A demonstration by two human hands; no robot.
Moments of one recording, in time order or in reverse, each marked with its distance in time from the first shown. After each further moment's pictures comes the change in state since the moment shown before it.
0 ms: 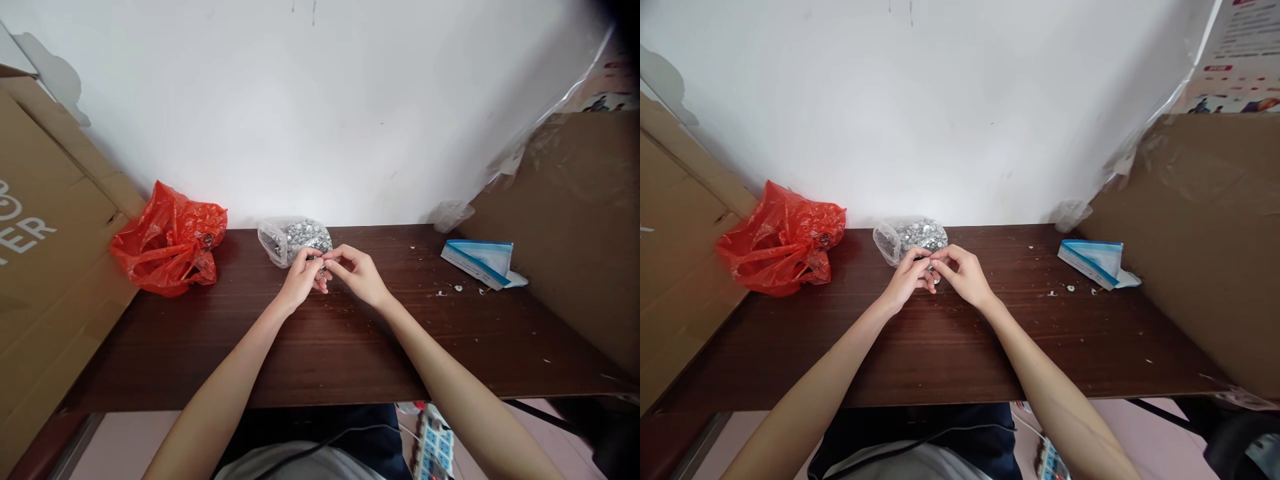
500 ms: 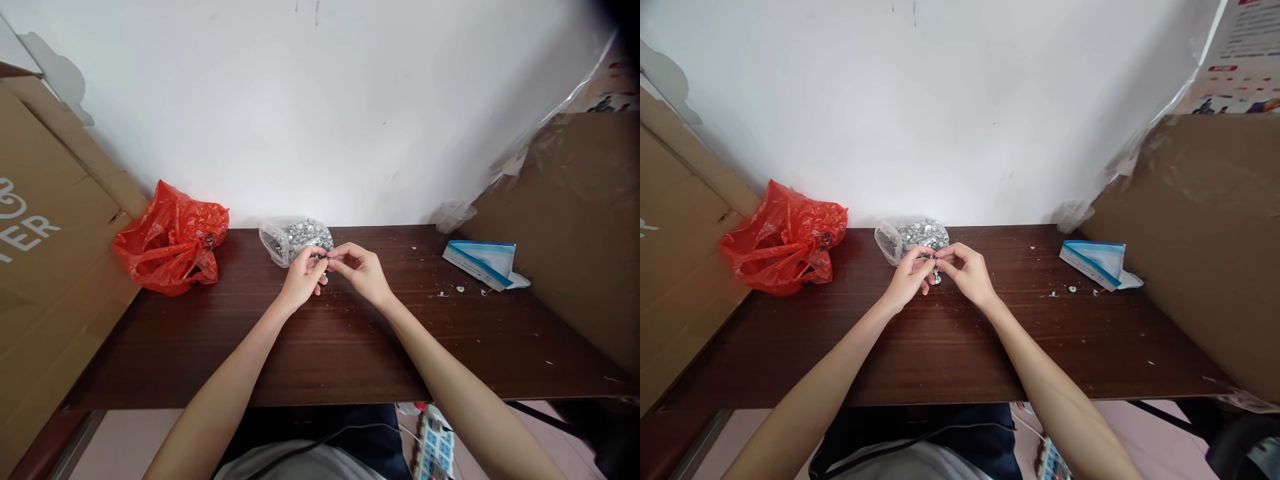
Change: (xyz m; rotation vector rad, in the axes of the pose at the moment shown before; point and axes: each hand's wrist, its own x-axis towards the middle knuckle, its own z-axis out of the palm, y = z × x) left_hand 0.002 -0.005 -0.002 0.121 0.021 0.103; right_hand 0.001 0.005 0.001 0.181 0.081 0.063
